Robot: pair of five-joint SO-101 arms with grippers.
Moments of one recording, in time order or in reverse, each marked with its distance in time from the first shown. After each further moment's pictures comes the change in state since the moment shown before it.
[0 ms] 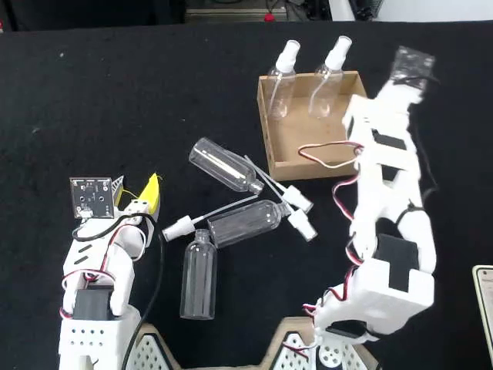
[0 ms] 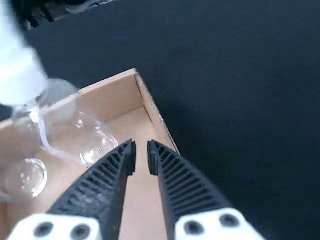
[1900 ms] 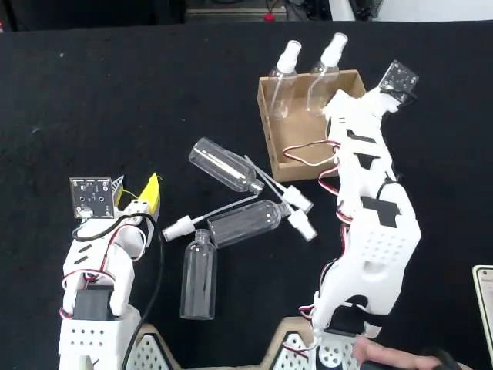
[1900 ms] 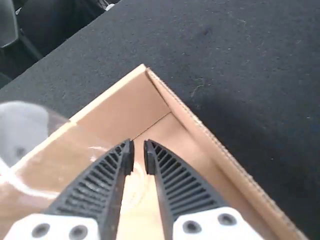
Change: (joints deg) left arm 0.0 0.0 0.0 0.0 0.0; right arm -4.5 23.9 -11.9 -14.9 -17.2
